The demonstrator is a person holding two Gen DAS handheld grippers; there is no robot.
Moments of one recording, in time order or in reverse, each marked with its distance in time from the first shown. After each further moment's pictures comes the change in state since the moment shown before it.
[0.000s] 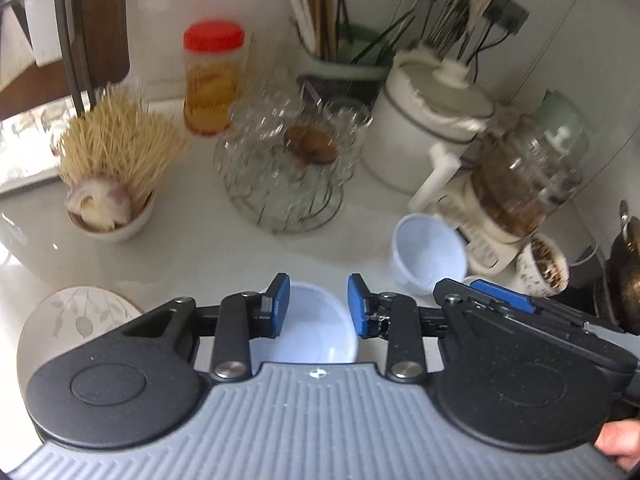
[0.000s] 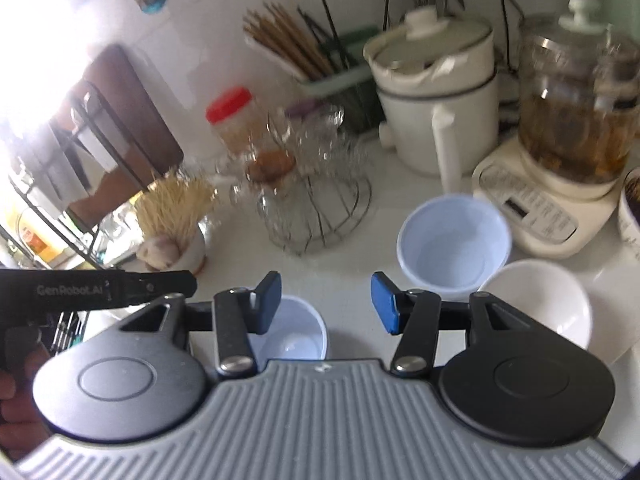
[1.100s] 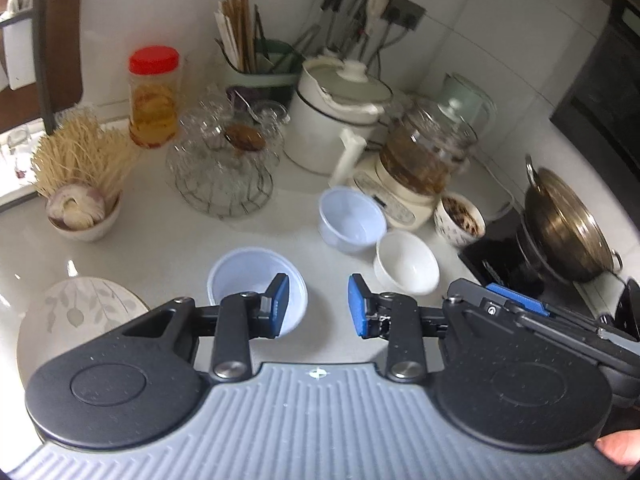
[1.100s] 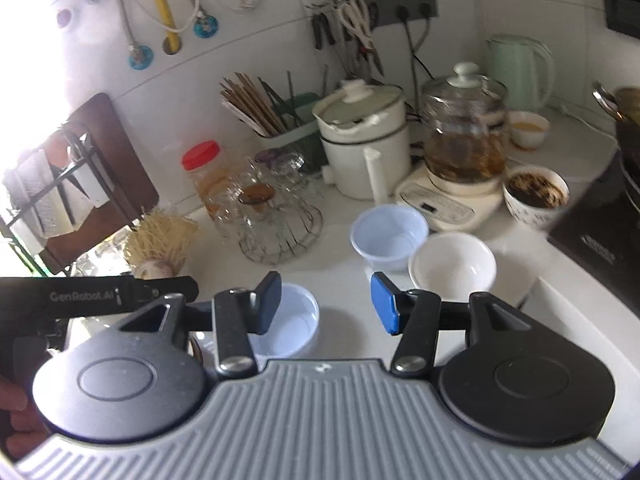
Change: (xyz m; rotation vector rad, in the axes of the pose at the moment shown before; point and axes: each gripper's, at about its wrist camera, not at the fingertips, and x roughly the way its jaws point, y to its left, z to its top) left arm -0.081 0.024 -0.054 0.153 -0.019 -0.250; right arm -0.112 0.084 -0.073 0.101 -0.180 -0.297
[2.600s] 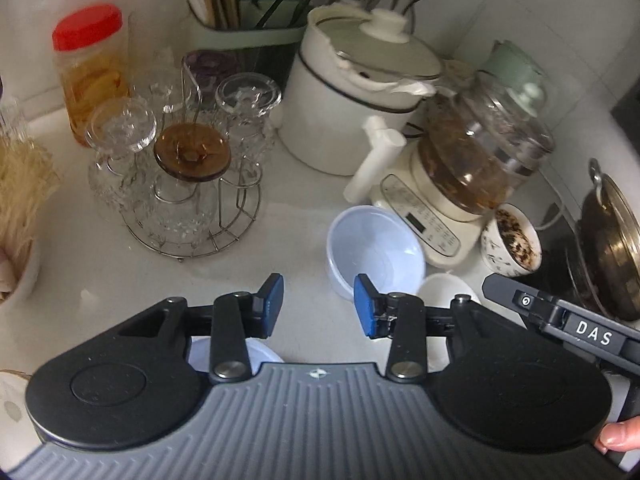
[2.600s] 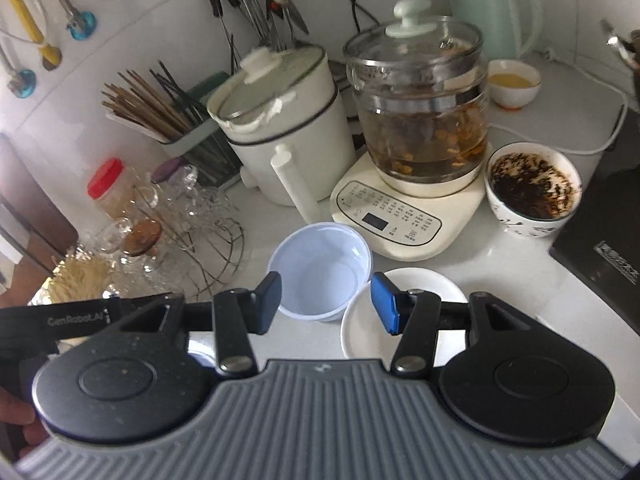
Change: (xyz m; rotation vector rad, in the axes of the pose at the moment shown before) left arm 0.191 0.000 0.096 -0.056 0.148 0.060; right arm 0.158 -0.098 0.078 0.116 0.159 -0.035
